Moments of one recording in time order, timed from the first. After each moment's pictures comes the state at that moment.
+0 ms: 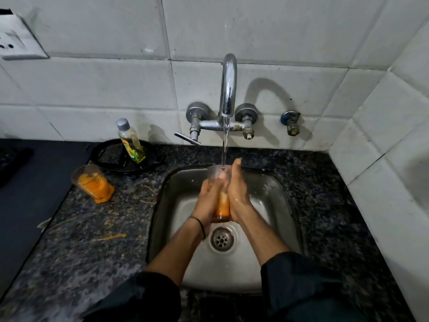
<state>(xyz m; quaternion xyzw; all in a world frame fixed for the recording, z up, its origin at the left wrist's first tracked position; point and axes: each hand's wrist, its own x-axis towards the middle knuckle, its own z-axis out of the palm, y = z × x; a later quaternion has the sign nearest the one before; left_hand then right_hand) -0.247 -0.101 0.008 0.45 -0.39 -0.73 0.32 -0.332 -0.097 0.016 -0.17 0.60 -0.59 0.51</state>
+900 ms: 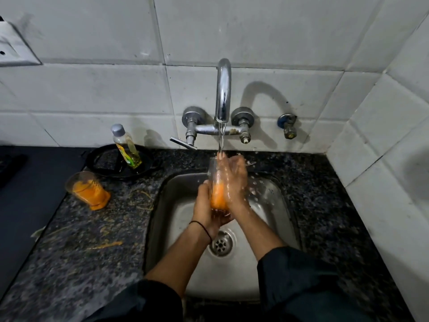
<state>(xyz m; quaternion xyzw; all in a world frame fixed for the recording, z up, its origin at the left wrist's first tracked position) -0.259 -0.102 0.004 0.48 -0.21 -0.79 0.32 -0.336 -0.123 0.019 -0.28 0.66 -0.61 0.34</state>
